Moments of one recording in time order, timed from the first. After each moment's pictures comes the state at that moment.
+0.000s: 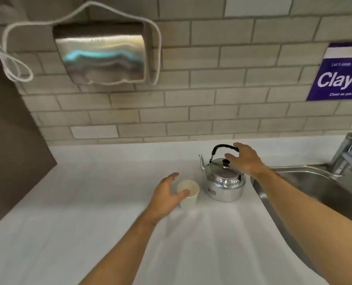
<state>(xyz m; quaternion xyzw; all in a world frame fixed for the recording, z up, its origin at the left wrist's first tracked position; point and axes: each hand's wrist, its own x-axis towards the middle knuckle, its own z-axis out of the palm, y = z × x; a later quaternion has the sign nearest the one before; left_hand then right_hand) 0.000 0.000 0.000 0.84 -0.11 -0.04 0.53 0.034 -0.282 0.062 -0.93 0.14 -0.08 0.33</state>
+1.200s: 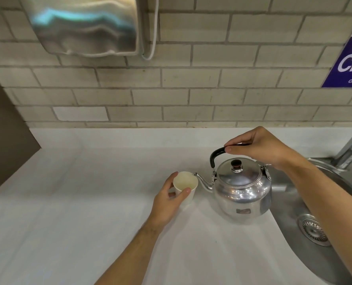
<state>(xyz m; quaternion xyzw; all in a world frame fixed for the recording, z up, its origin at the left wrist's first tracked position) 0.000 -0.023 -0.052 0.74 -0.02 -0.09 0.66 0.014 -0.295 0.104 -0.88 -0.05 -0.03 0.48</state>
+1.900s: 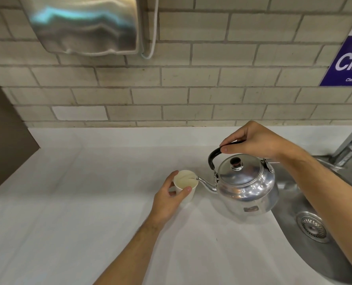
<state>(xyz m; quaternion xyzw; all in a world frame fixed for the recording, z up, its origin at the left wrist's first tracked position) 0.003 -0.022 -0.054 0.76 -0.02 -0.09 0.64 0.013 -0.278 0.123 -0.92 -0.08 0.01 0.39</state>
